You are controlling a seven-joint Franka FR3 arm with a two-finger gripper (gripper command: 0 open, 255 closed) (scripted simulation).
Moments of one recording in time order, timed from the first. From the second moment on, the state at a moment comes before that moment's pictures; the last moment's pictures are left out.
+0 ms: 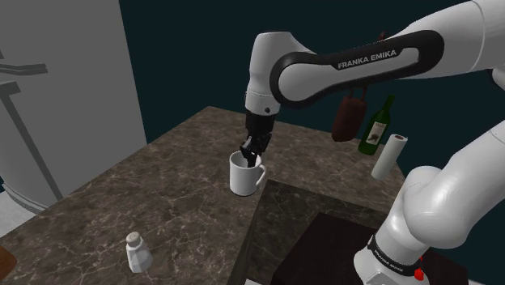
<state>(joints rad) 0.11 -0.31 0.29 -2.26 0.16 1.98 0.20</state>
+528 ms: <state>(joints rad) 0.10 -0.32 0.29 -2.17 0.16 1.87 0.20</state>
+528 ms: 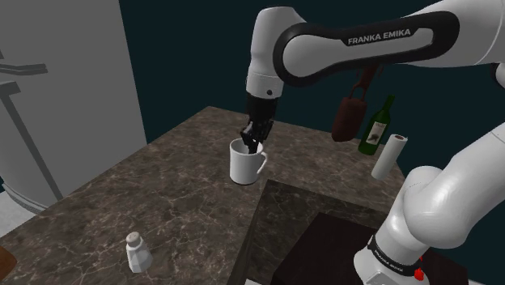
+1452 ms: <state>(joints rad) 0.10 -0.32 0.28 -1.98 0.15 1.68 0.22</state>
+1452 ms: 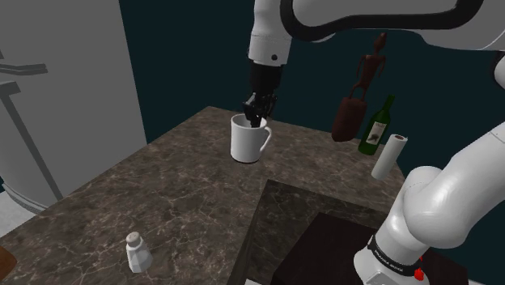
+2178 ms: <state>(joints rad) 0.08 -0.44 0.21 -2.00 0.15 1.58 0.15</state>
